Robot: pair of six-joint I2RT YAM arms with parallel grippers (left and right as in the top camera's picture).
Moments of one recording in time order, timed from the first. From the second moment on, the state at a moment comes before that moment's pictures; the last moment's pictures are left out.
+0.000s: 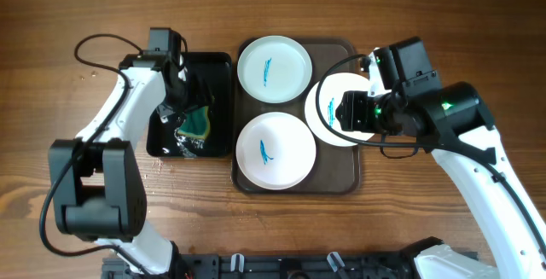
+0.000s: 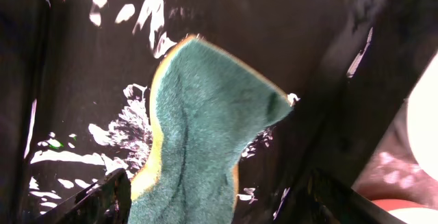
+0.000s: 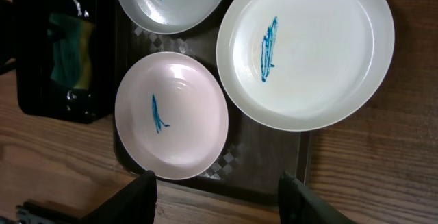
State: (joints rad) left arm -0.06 1.81 1.25 -0.83 0.10 -0.41; right arm 0.37 1.33 1.32 -1.12 -0.17 0.40
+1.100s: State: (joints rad) left arm -0.08 1.83 1.07 -0.65 0.04 -0.39; right arm 0.37 1.44 1.32 -1.22 -0.16 0.45
